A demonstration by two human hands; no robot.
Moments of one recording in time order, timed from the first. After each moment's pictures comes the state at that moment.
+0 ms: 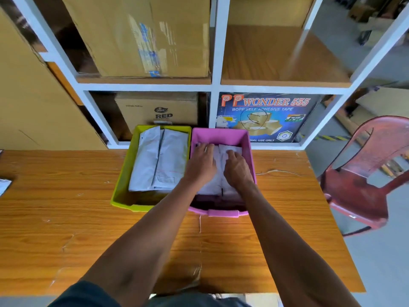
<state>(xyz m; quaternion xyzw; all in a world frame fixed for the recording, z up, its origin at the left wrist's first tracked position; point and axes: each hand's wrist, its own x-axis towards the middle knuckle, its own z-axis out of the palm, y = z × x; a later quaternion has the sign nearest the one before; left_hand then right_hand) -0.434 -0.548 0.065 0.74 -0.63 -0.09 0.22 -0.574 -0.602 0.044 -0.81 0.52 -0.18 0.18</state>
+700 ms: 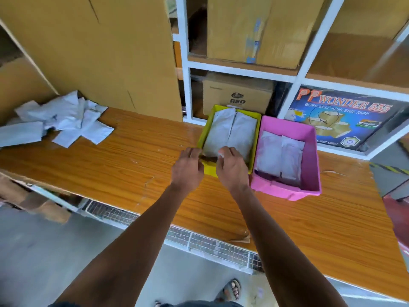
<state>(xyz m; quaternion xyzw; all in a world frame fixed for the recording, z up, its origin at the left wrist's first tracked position) -0.307 -0.268 0.083 0.84 -0.48 -0.02 0.25 -0.436 -0.371 0.084 -0.87 0.35 -0.31 0.16</state>
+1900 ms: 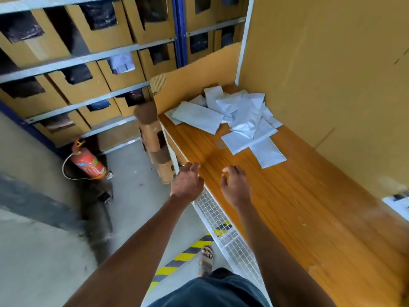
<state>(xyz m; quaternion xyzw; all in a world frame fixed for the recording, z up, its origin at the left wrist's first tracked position) 0.145 0.115 0.022 0.96 -0.13 -0.08 0.22 0.101 -0.065 -0.006 -0.95 0.12 -0.13 0.26</state>
